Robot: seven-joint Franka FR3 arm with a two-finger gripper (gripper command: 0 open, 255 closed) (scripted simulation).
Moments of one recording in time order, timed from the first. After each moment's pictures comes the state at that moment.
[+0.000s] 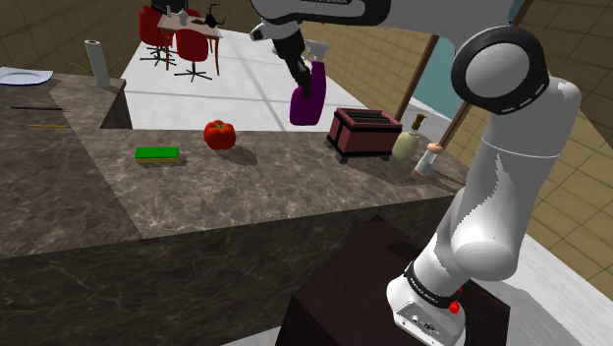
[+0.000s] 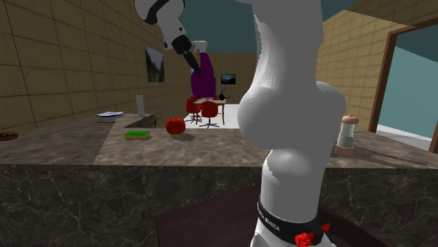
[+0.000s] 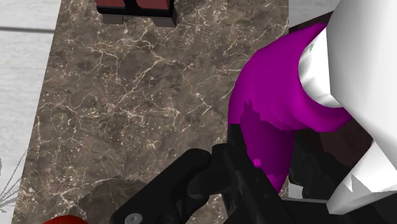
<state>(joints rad) 0.23 0.23 -0.02 -1.39 -0.44 1.29 -0.95</state>
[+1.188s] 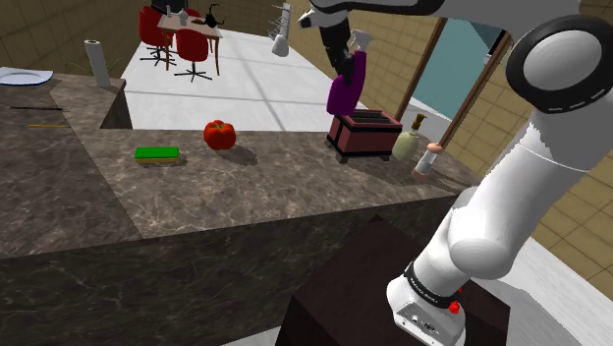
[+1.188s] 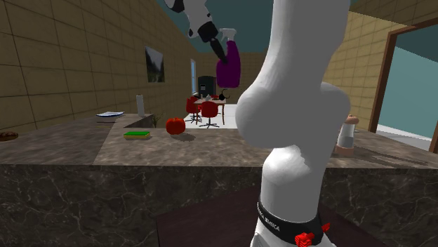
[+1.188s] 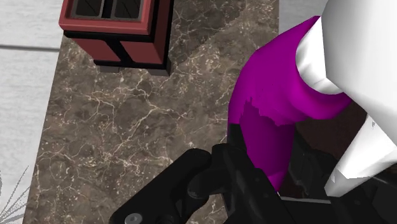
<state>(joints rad) 0.15 0.00 -0.08 -1.60 -0.49 1.32 -1.11</state>
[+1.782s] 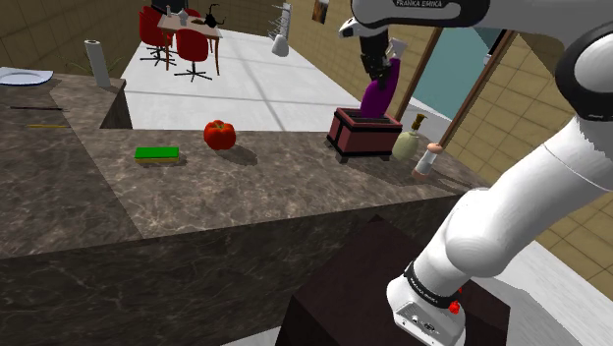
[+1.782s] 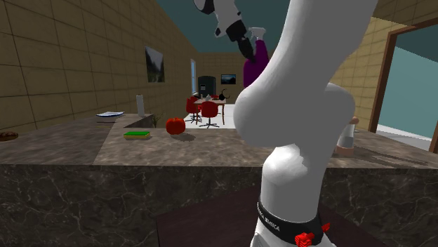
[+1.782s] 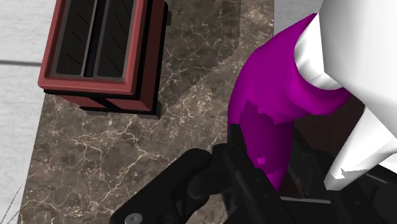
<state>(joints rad) 0.06 -0.21 -0.18 -1.84 -0.56 1.44 -1.24</state>
